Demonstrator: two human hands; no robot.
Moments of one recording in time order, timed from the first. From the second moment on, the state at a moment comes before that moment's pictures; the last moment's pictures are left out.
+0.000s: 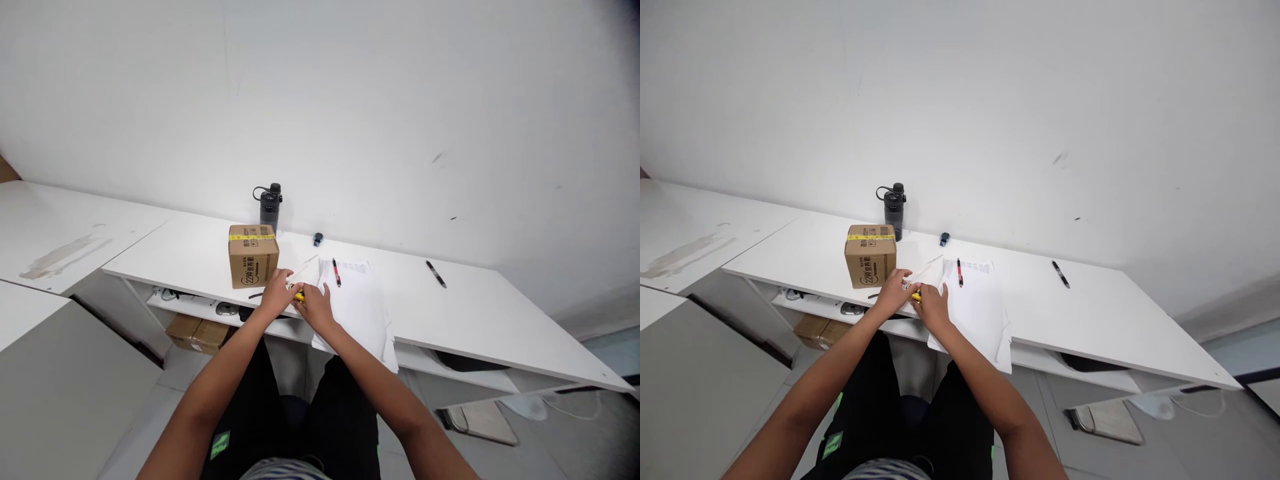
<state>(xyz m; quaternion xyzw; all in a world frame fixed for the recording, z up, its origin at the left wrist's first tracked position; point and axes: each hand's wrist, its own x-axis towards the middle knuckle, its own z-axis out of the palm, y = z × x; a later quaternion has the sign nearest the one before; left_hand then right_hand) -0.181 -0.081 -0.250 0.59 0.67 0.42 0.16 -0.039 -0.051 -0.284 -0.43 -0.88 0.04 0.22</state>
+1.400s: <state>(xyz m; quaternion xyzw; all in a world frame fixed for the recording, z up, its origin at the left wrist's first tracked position) -0.211 -0.079 -0.241 0.51 0.69 0.36 0.36 -0.044 -0.061 -0.275 -0.43 -0.89 -0.03 0.14</state>
